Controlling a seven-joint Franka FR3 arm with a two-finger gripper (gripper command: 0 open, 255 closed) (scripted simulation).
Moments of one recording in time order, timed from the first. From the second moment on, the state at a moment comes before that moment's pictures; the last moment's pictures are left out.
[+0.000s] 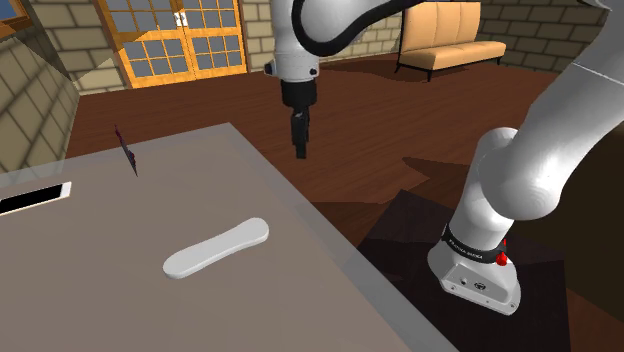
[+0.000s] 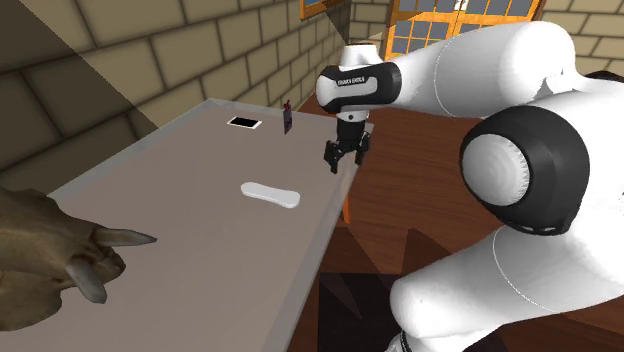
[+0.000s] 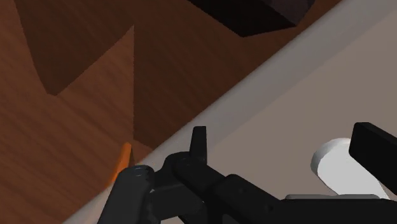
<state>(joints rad) 0.25 -0.31 0.12 -2.27 0.09 1.90 -0.27</state>
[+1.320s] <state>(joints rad) 0.46 0.22 0.33 -1.93 -0.11 2.13 -0.35</state>
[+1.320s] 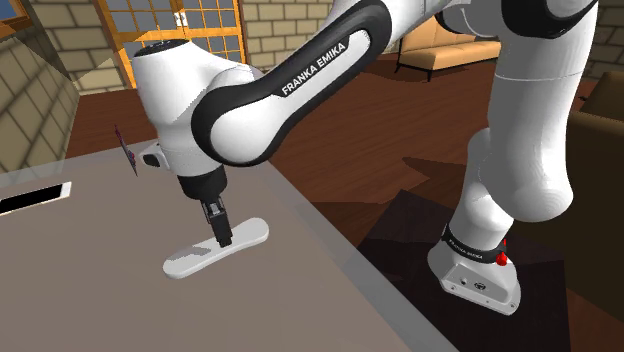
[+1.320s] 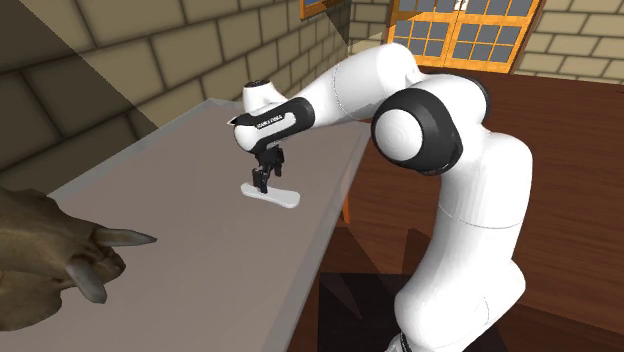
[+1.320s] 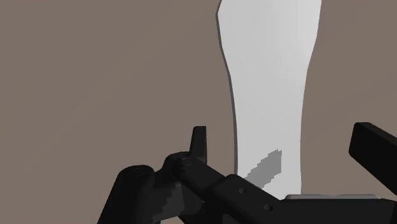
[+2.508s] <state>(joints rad) 0.48 0.29 0.33 -1.95 -0.14 2.22 -0.34</state>
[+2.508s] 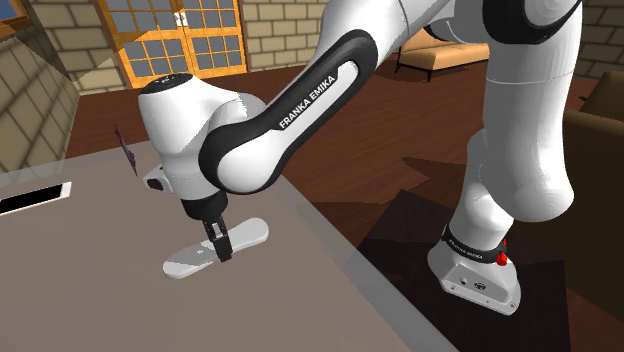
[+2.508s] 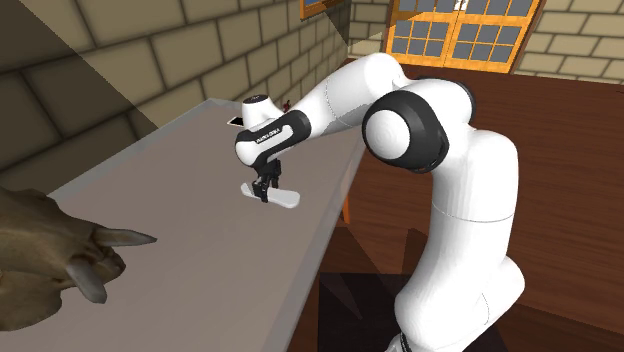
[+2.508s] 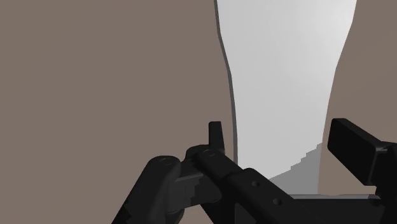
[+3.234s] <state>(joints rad) 0.47 0.23 0.33 -1.90 -0.11 2.11 -0.36</state>
